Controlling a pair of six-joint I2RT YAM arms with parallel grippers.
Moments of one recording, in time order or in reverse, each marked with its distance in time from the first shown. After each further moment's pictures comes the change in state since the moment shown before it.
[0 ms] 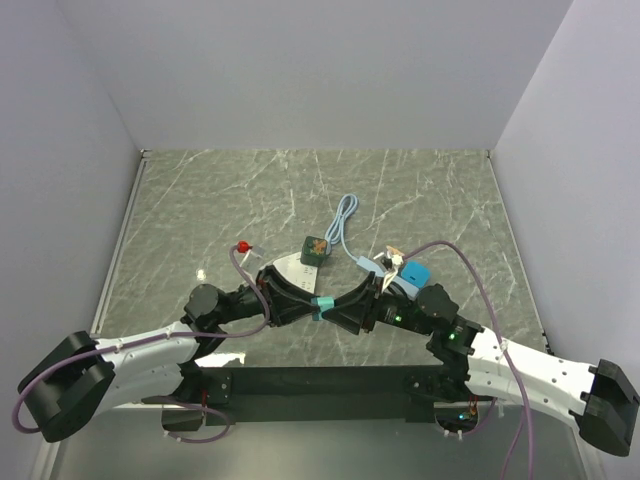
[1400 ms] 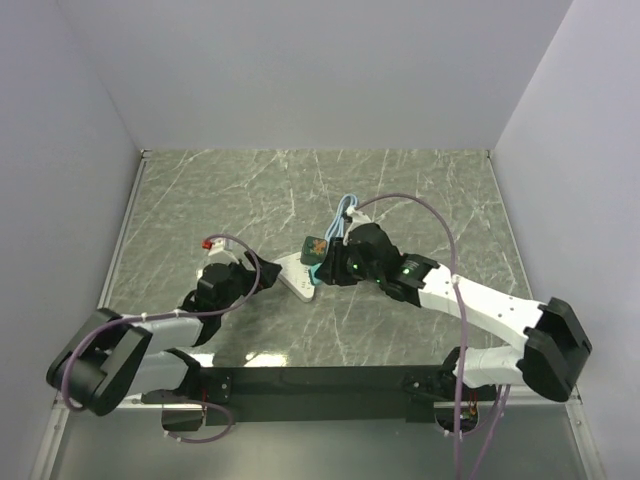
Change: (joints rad) left arm 0.315 0.203 -0.017 -0.423 -0.600 0.102; right arm -0.122 0.548 0.569 -0.694 0.272 -0.018
